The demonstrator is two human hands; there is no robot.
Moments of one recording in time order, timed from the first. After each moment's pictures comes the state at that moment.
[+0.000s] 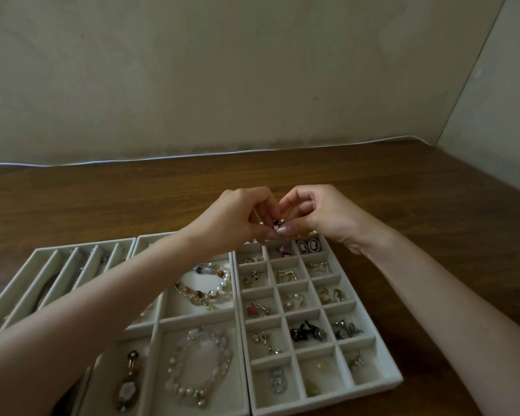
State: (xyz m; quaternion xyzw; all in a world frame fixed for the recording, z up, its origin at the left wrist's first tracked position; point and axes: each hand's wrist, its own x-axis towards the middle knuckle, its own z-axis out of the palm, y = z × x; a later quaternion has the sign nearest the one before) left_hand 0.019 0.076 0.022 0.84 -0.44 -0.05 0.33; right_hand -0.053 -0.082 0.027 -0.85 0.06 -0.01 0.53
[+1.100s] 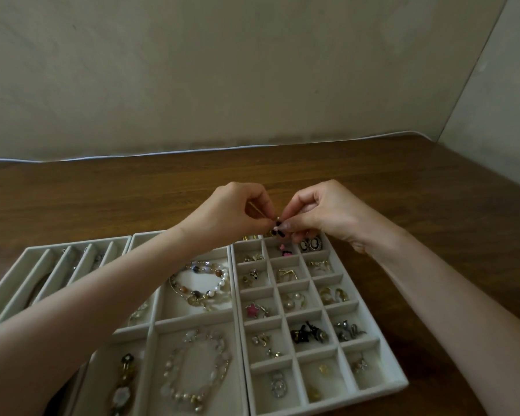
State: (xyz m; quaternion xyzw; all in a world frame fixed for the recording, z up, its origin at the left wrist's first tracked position) left_hand 0.023 0.075 0.021 0.84 -0.38 -0.08 0.37; right_hand -0.055 -0.081 0.030 -0.86 0.08 0.00 0.50
